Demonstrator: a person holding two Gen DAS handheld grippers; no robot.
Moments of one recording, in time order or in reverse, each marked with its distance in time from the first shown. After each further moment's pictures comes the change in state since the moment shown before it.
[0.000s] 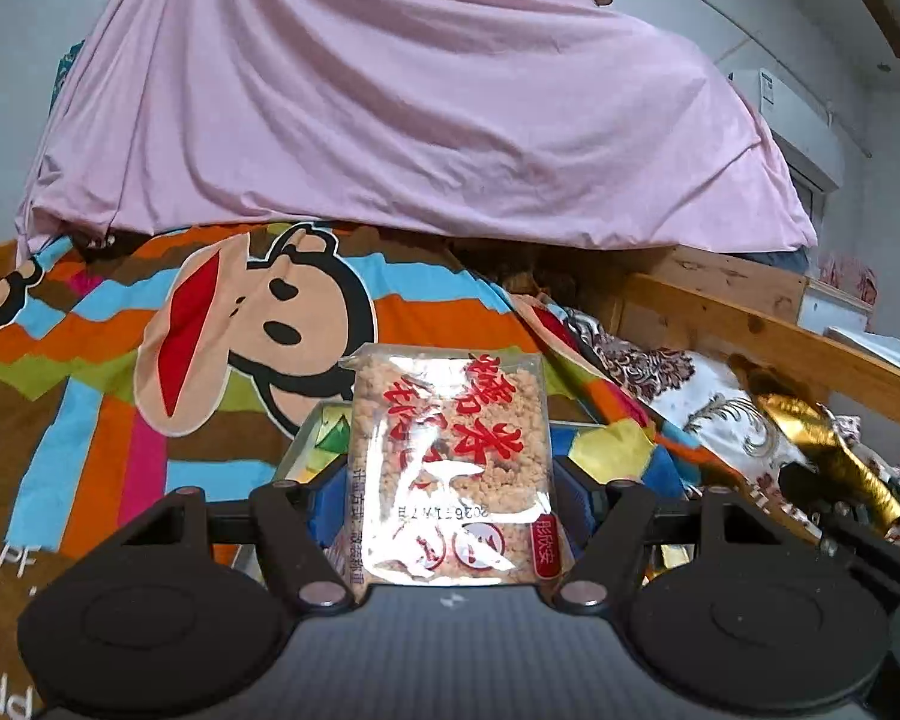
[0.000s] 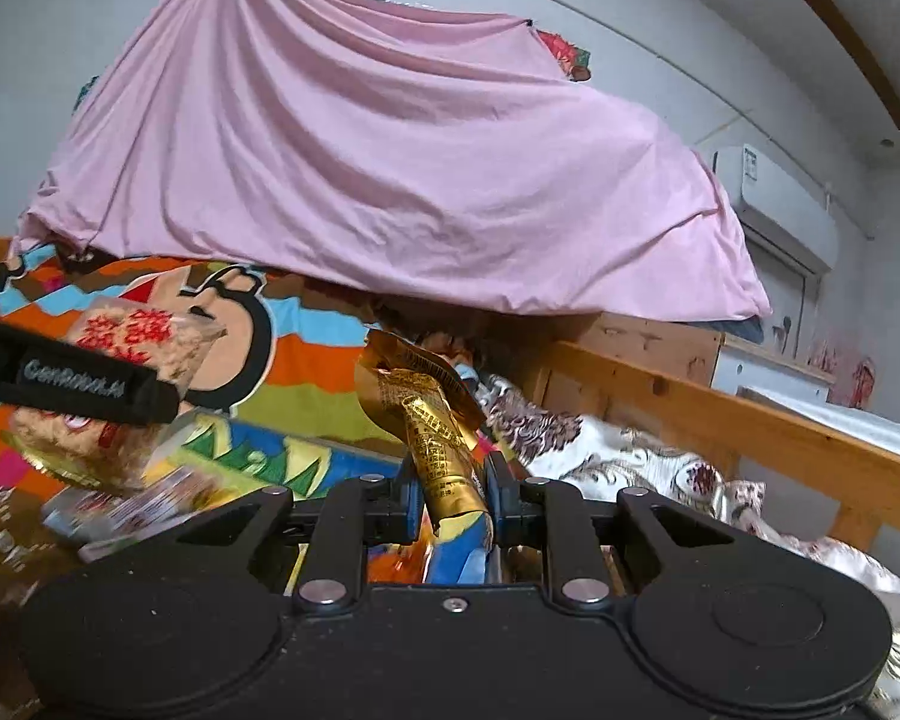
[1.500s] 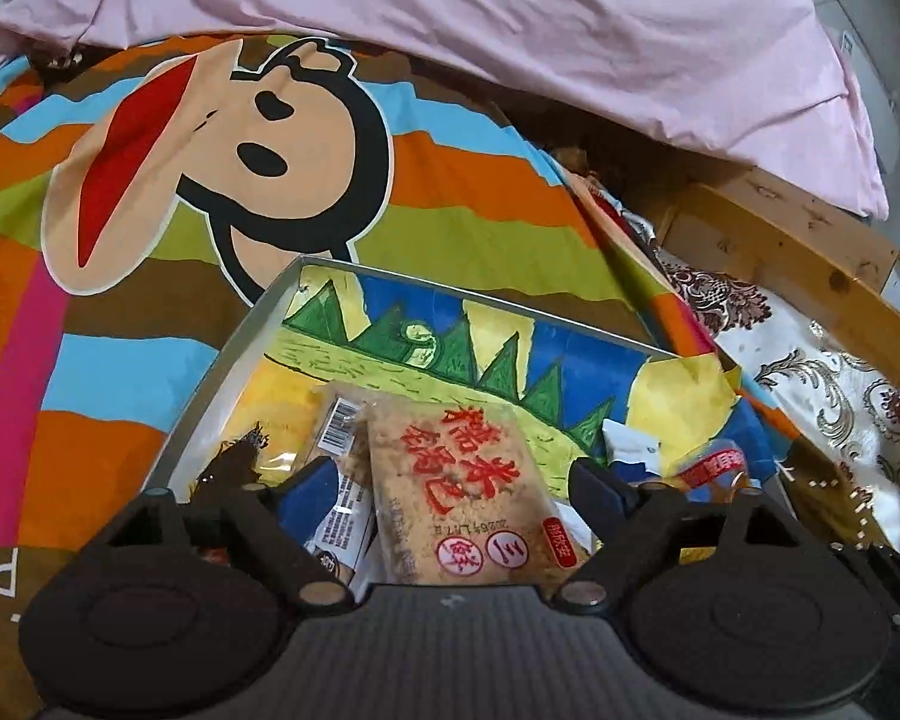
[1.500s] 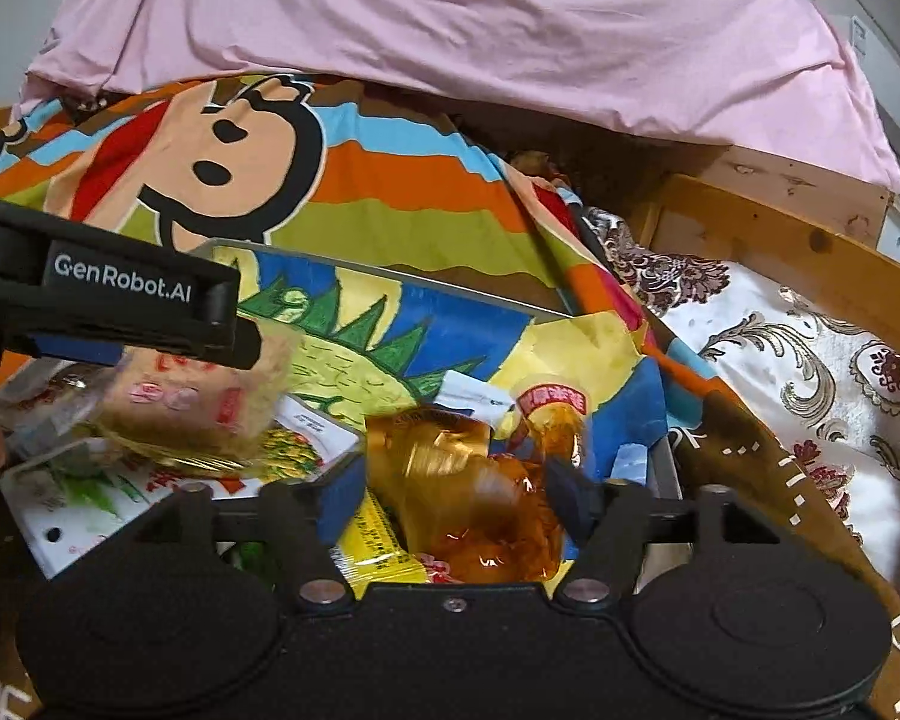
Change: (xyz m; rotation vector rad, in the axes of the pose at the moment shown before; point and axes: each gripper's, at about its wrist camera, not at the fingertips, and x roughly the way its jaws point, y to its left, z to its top) left arm 0.129 0.046 -0.021 -0.163 0.263 -0.058; right arm 0.122 0.051 -0.038 -0.030 0.351 0.150
